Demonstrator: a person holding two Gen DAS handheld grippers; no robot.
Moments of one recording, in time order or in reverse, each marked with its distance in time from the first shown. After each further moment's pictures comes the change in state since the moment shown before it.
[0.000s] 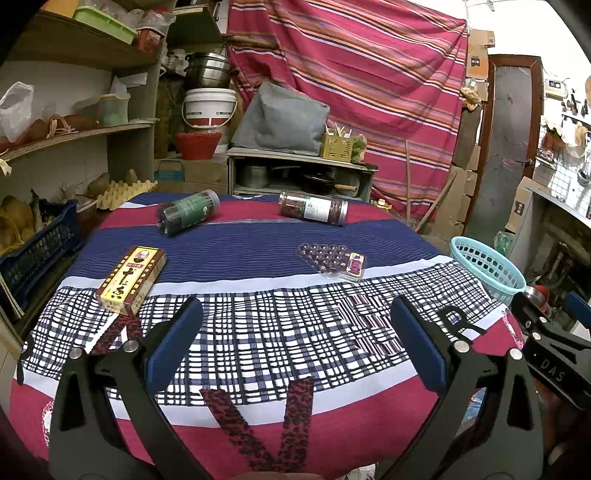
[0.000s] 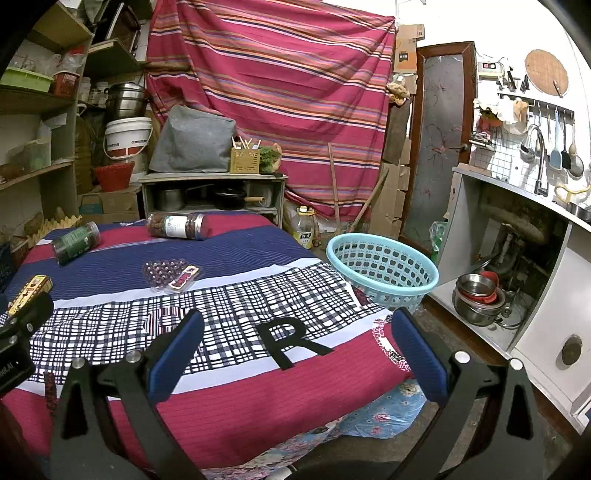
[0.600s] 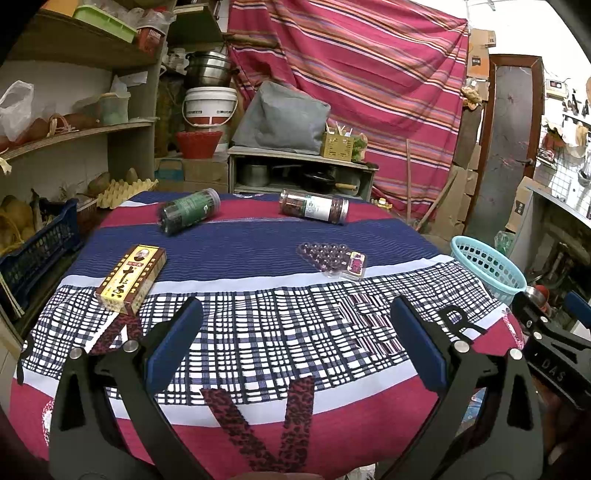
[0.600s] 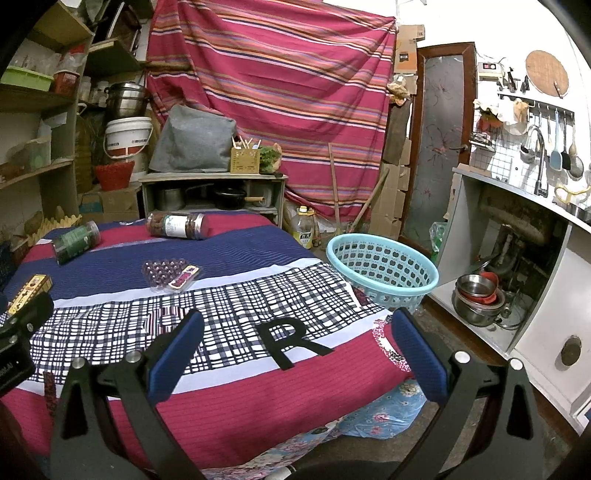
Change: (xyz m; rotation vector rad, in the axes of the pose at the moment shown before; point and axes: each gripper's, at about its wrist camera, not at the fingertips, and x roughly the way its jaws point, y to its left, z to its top) left arm -0.001 -0.001 -0.001 -0.002 0.003 0.005; right arm 0.001 -0.005 0.000 -0.002 0.002 0.005
